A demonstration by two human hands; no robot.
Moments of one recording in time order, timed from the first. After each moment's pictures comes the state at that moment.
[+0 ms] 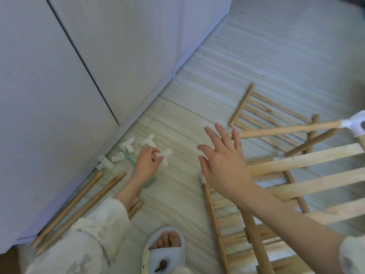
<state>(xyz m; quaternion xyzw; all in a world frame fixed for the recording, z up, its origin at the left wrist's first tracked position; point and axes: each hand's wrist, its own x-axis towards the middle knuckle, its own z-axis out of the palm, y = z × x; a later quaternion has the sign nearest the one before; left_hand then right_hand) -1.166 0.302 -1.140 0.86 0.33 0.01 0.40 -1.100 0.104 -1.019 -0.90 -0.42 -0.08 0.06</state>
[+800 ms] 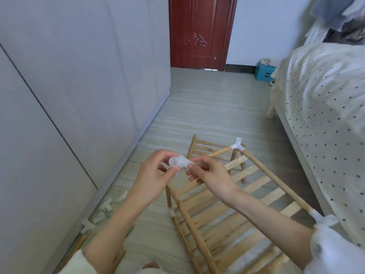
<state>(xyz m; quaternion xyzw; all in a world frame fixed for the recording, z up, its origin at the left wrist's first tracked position) -1.197 0.148 -0.848 0.83 -0.01 0.18 0.53 -1.155 -0.007 -0.835 -0.76 -0.11 0.17 0.62</state>
